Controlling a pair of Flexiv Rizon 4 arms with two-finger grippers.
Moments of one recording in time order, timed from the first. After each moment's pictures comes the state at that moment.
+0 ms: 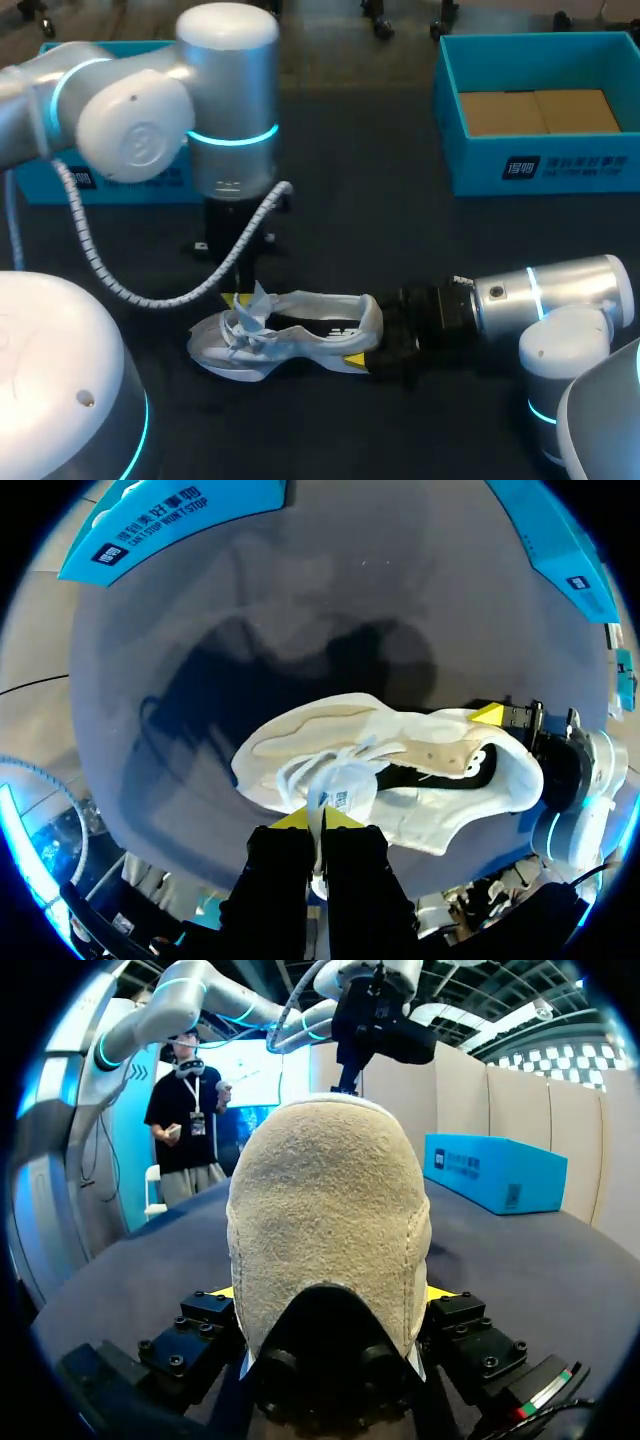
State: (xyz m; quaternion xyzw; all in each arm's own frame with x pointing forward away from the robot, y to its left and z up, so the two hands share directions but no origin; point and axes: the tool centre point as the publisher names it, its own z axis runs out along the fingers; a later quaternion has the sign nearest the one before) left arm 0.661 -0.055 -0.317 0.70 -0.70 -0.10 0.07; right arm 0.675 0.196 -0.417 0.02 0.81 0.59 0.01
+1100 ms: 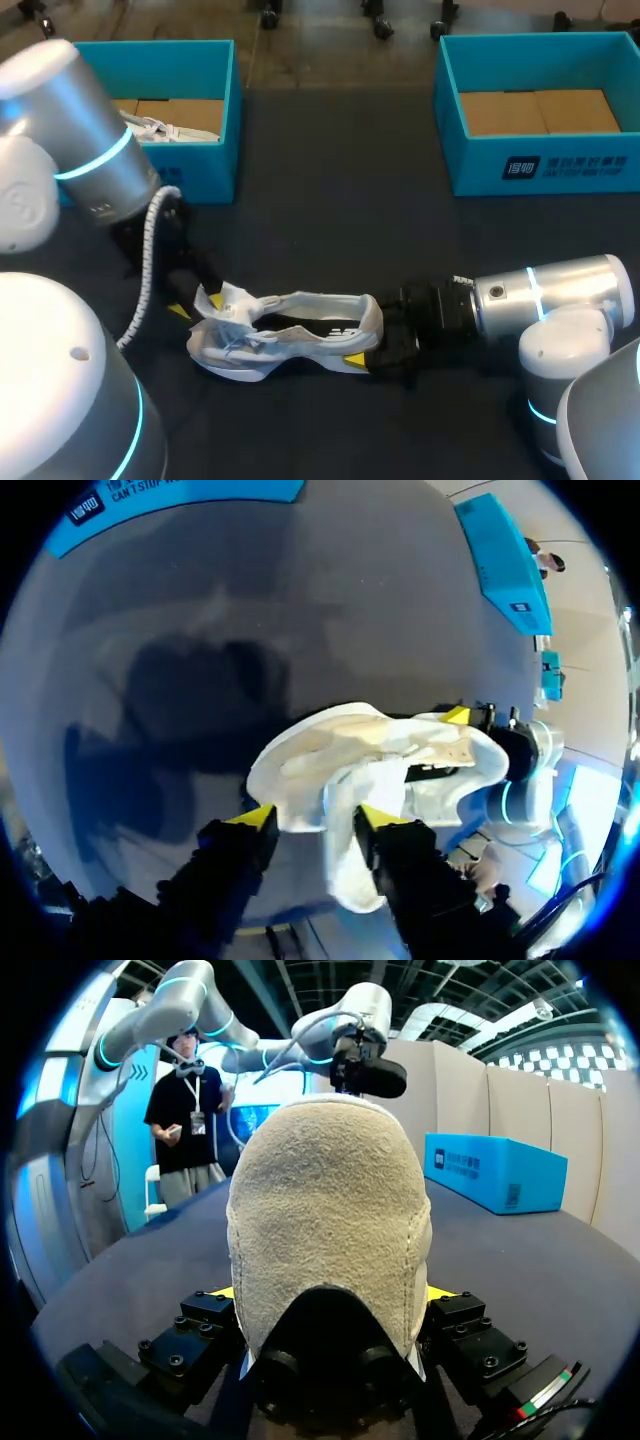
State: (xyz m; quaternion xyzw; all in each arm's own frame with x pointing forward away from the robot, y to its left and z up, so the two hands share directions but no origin) left arm 0.666 -0.010 -0.328 0.69 -0.70 0.06 0.20; right arm 0.675 0.196 -0.417 0.02 0.81 0.59 0.01
